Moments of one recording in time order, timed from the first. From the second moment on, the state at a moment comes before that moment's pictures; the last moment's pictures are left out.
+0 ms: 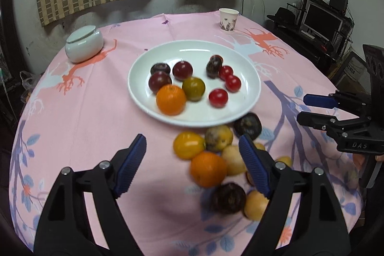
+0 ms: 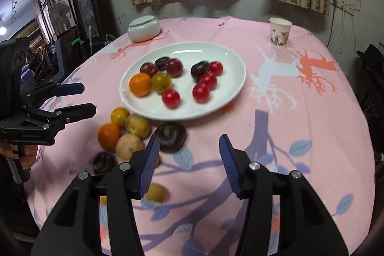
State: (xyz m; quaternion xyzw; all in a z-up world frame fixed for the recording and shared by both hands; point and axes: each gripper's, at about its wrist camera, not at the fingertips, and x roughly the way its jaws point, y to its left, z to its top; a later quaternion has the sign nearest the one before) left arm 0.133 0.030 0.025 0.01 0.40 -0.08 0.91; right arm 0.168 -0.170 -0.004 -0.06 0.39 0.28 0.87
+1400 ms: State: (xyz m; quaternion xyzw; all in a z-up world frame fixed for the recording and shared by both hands) left arm 0.101 0.017 -0.030 -0.04 0.48 -0.11 0.87; right arm 0.143 -0.149 -0.060 -0.10 0.44 0.31 0.84
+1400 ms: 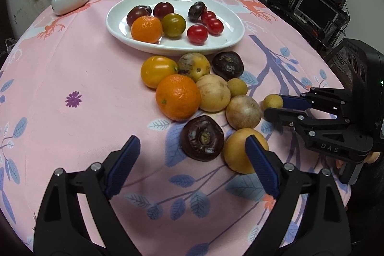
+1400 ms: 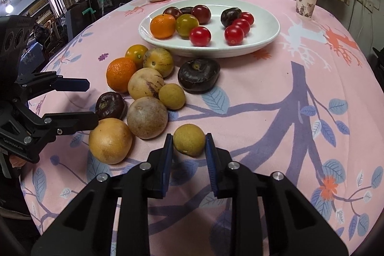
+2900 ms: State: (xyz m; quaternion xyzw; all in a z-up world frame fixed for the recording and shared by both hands) left arm 0.095 -0.036 -0.042 -0.05 0.50 -0.13 0.85; right arm 0.137 -0.158 -0.061 -0.10 0.45 0.30 0.84
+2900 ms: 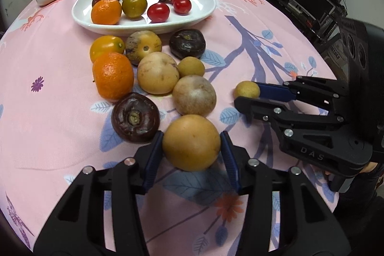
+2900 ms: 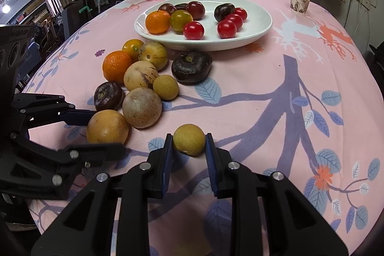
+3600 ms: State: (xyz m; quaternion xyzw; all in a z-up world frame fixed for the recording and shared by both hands) left arm 0.077 -0.018 -0.014 -0.05 0.48 -0.14 0.86; right arm 0.138 -0.161 -0.055 -0.09 0.44 0.30 0.84
